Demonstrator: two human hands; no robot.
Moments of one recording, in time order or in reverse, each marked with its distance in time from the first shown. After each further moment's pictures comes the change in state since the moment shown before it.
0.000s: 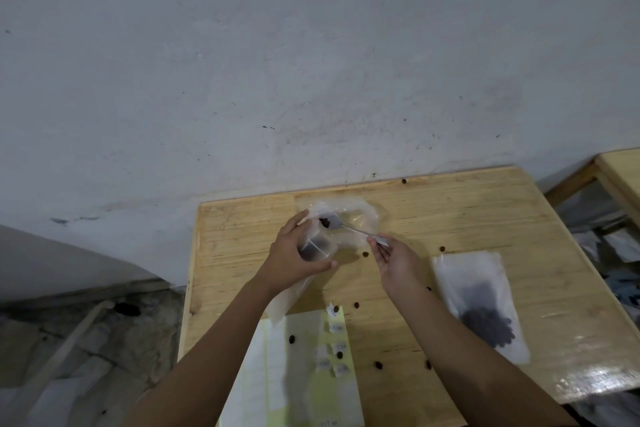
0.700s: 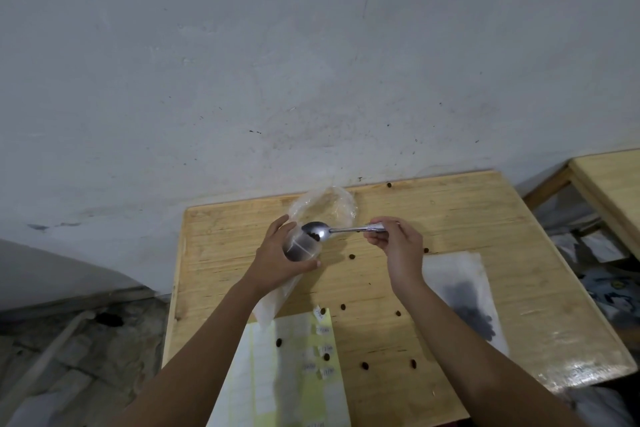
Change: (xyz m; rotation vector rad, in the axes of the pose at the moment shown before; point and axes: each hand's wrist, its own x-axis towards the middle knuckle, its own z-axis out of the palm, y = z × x) left_hand 0.002 0.000 0.003 0.013 0.048 -0.040; right_hand -0.029 -0.027 -0.010 -0.351 -0.239 -0.546
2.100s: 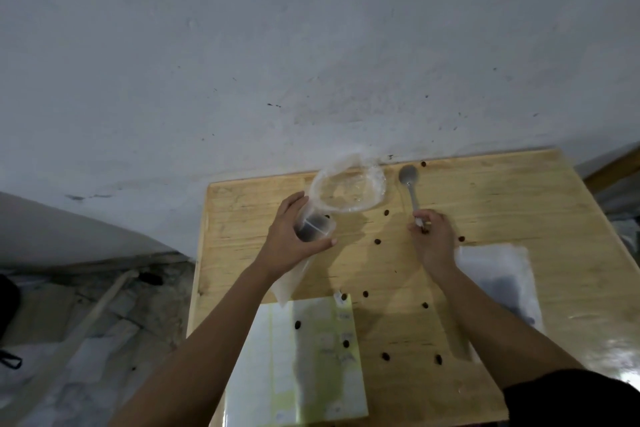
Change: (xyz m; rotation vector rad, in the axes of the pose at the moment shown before) left_hand 0.000 -0.001 -0.008 -0.007 0.088 -0.003; right_hand 0.076 0.073 -0.040 -0.875 -0.012 -0.152
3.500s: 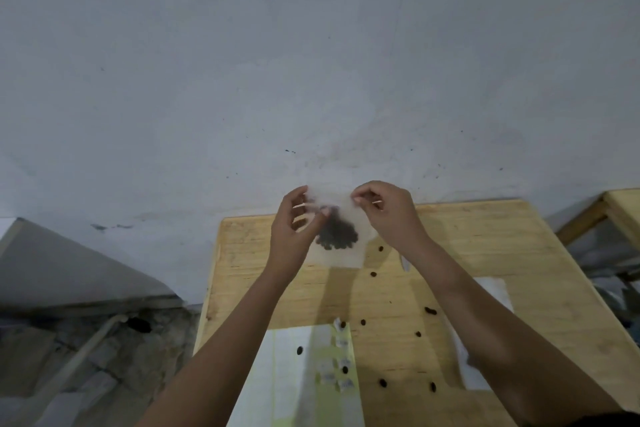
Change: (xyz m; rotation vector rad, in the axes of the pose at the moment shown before) left_hand -0.012 0.069 -0.029 -0.519 0.323 0.142; right_hand -0.048 -0.176 -0.053 0.116 -0.224 -0.582
